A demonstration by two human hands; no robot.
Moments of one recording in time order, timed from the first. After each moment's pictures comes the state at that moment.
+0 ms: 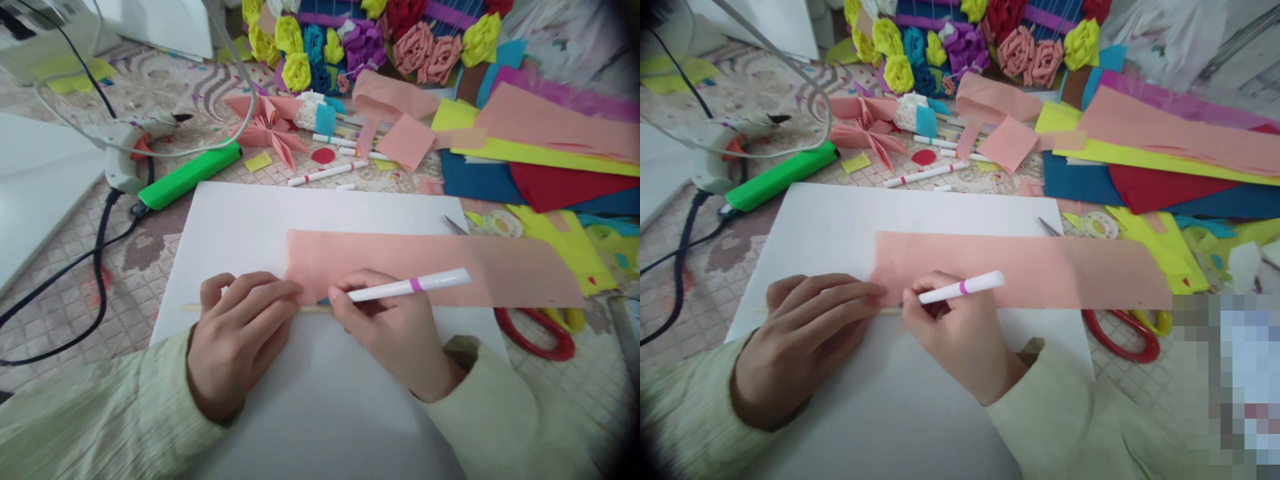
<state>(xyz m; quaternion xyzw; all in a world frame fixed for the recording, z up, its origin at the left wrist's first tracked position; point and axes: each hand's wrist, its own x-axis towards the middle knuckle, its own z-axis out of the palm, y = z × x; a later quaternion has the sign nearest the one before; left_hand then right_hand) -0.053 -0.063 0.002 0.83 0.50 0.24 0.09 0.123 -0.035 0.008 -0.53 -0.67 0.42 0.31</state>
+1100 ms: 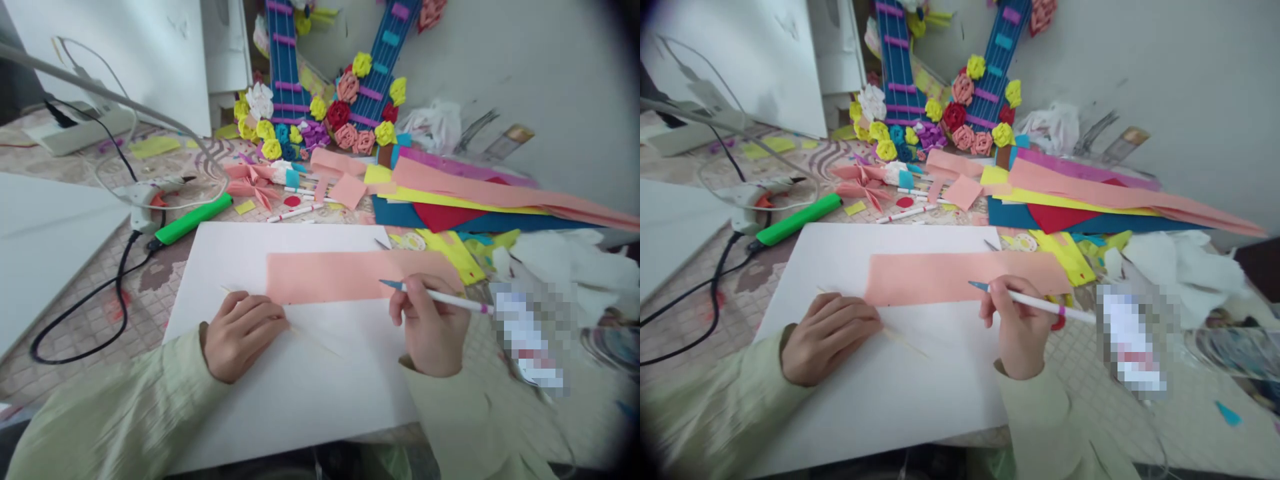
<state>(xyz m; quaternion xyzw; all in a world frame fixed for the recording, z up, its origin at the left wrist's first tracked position) -0.057 -0.066 -0.007 0.88 0.34 0.32 0.04 0.195 -0.056 0.025 -0.51 -0.46 0.35 0.64</state>
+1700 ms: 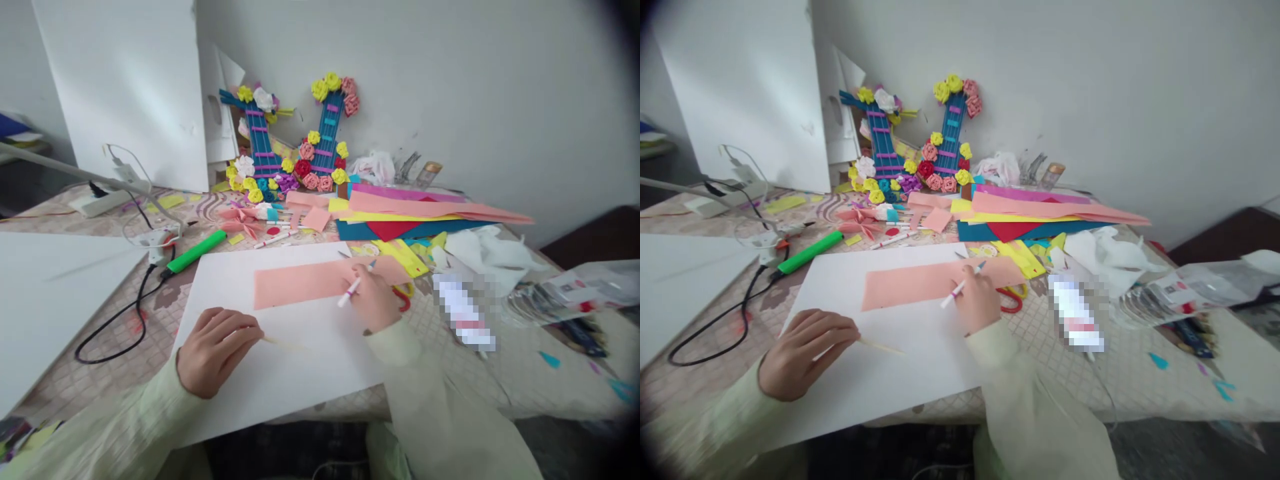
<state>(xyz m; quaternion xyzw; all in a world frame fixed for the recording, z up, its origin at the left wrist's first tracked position) -0.066 -0.097 0.028 0.89 0.33 0.31 0.01 0.208 -0.057 0.035 -0.72 -0.67 0.02 0.18</state>
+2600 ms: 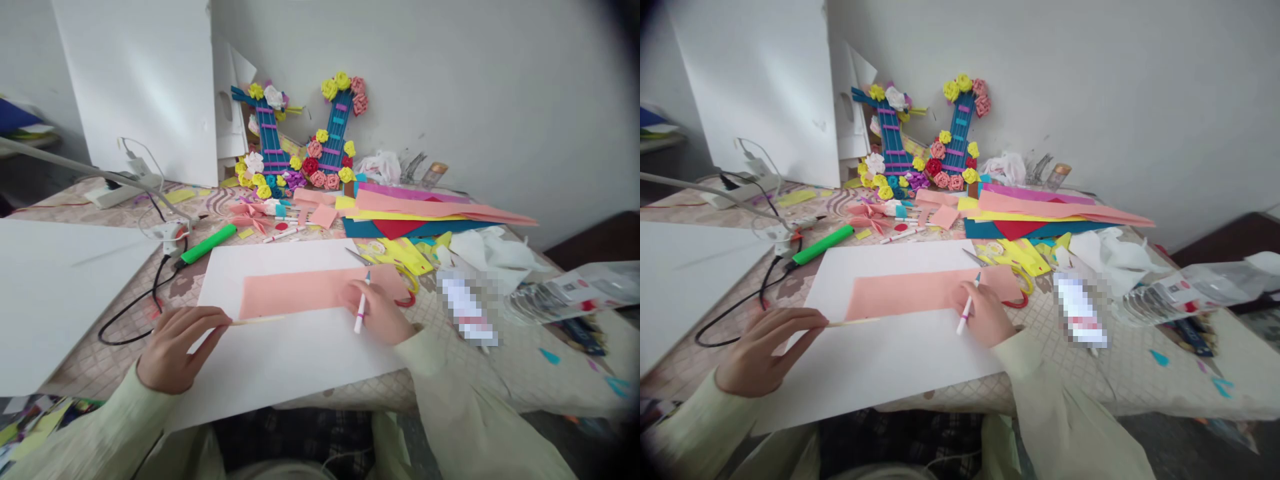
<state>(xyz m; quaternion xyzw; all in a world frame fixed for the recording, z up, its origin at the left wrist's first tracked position) -0.118 -0.109 0.028 0.86 0.39 0.33 -0.04 0.225 -0.079 0.019 -0.59 -0.78 0.12 0.19</state>
